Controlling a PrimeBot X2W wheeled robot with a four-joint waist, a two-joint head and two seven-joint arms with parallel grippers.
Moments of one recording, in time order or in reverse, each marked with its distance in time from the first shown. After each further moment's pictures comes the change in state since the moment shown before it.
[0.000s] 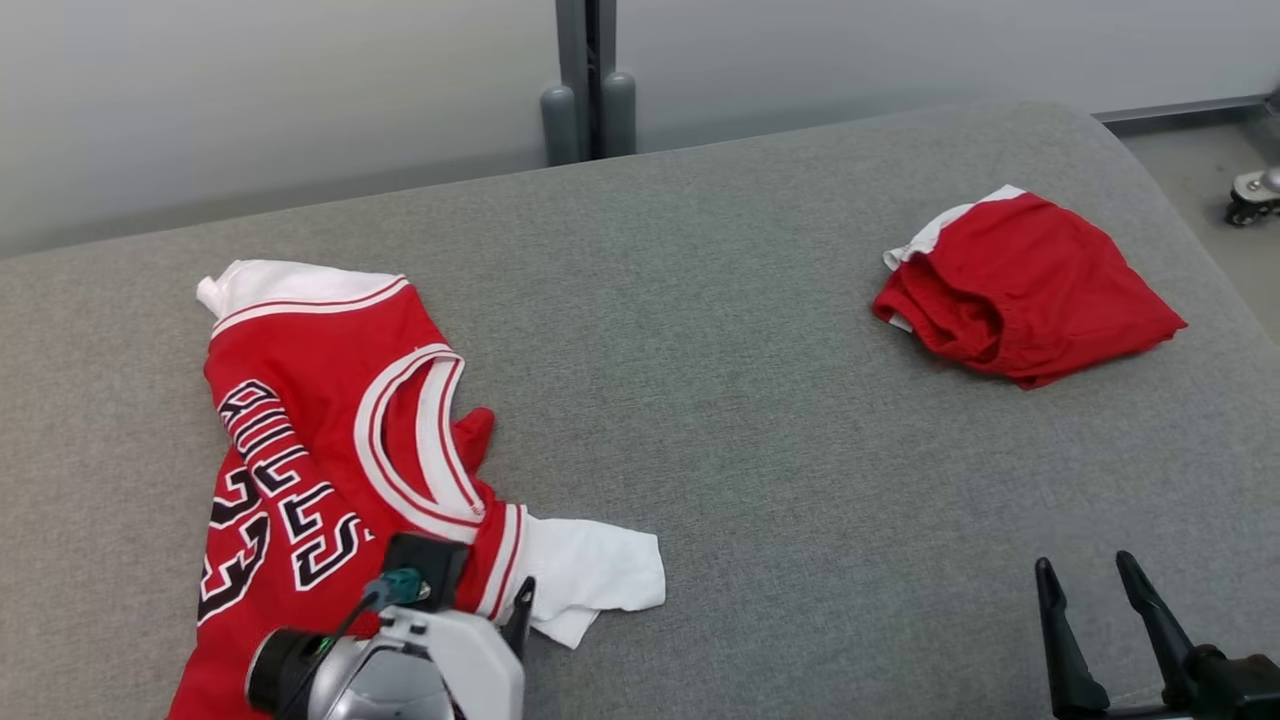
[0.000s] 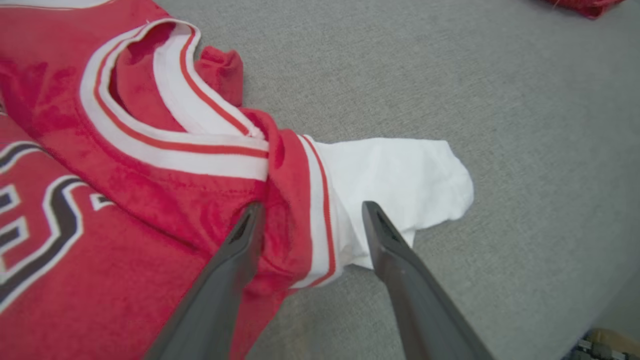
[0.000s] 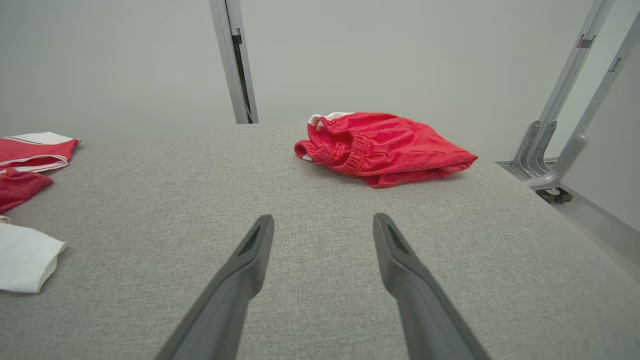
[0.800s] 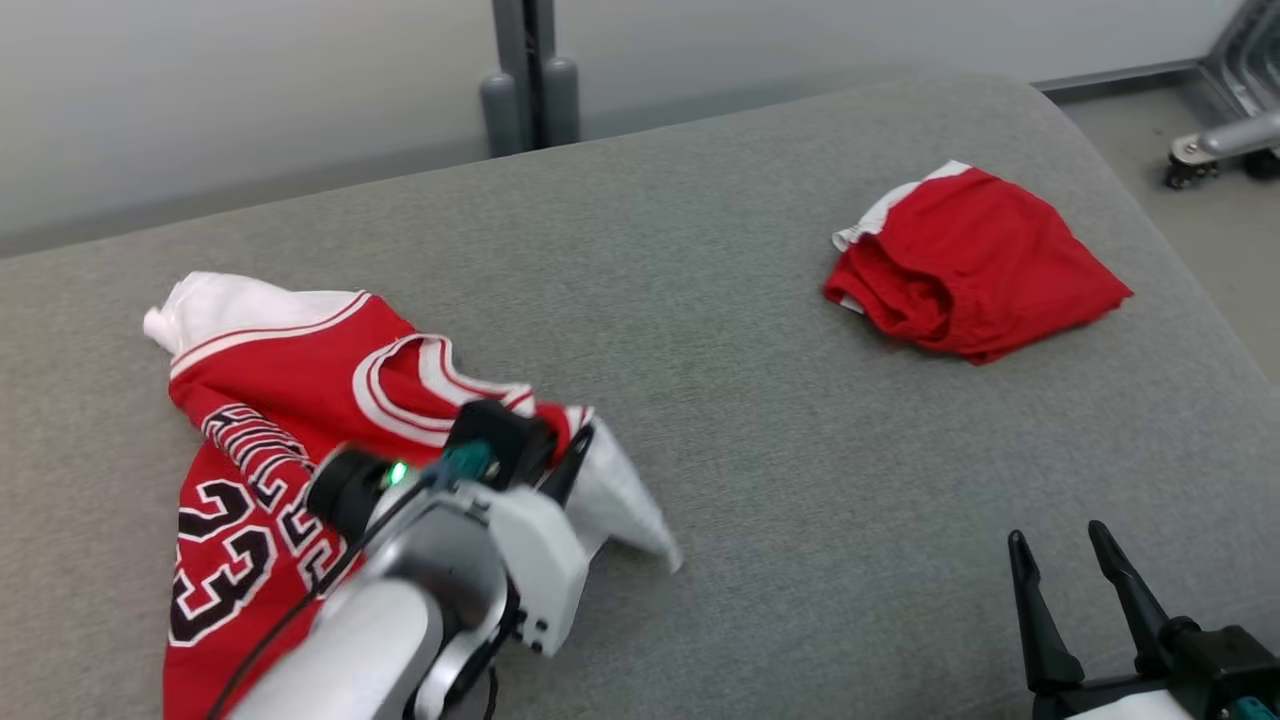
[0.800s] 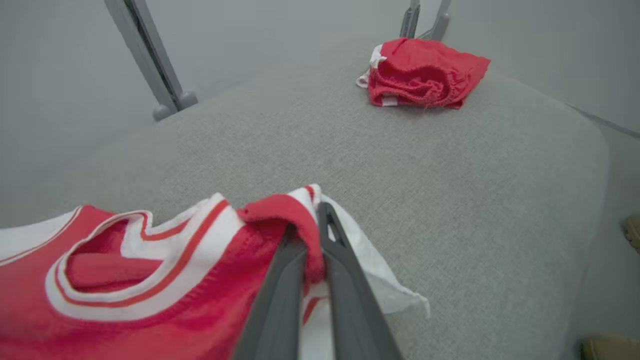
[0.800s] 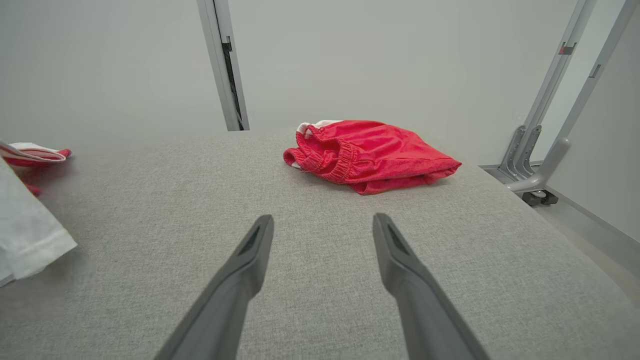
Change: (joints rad) left arm -0.198 -0.015 -0.049 -0.044 0.026 -0.118 -0.025; right arm -0.042 0.000 0.028 -0.002 -0.001 0.000 0.000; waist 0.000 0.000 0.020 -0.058
